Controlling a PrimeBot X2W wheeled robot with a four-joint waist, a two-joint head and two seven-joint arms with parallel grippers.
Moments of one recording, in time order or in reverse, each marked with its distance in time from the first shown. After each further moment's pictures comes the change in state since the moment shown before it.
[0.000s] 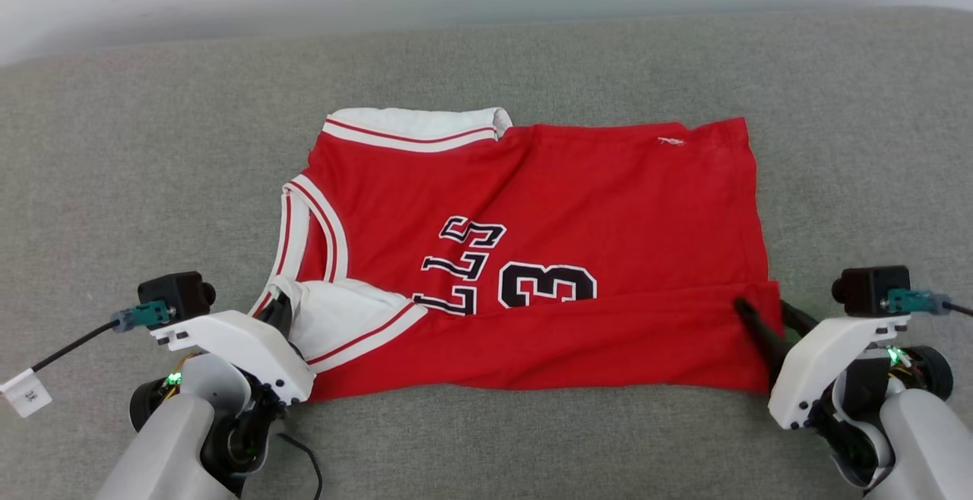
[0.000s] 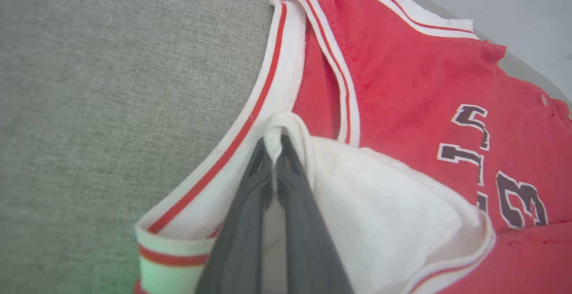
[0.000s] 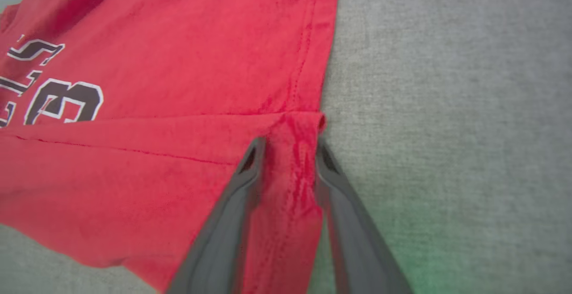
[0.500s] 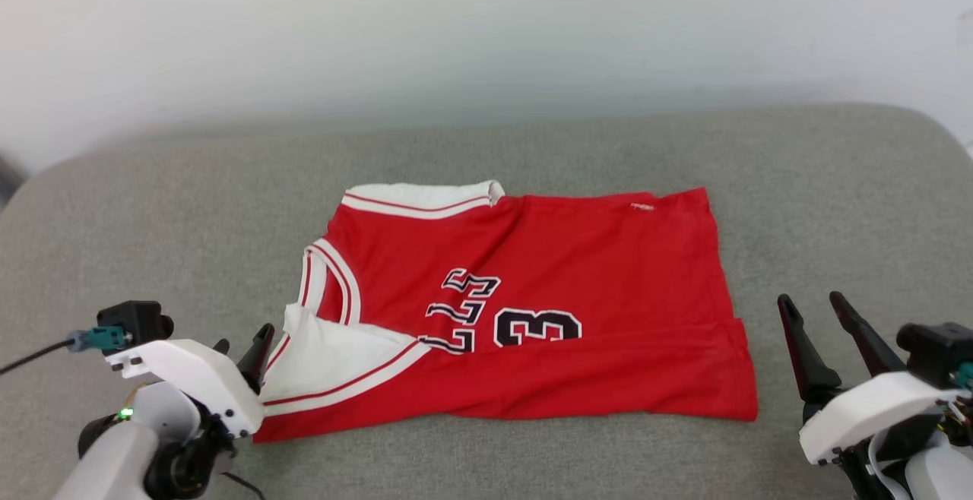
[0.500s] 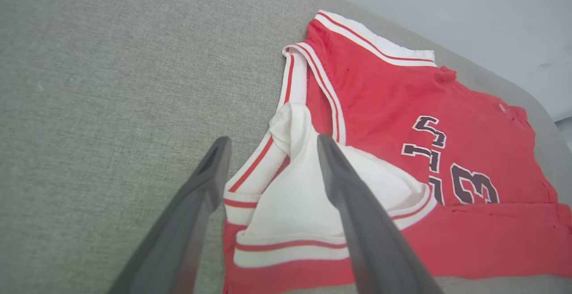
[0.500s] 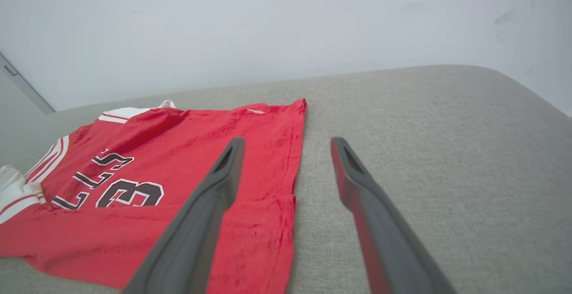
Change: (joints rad) left arm 0.057 0.086 0.018 0.016 -0.049 -0.033 0.081; right arm 0.158 0.003 -0.081 -0.123 -0.070 0.000 -0.329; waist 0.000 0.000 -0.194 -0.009
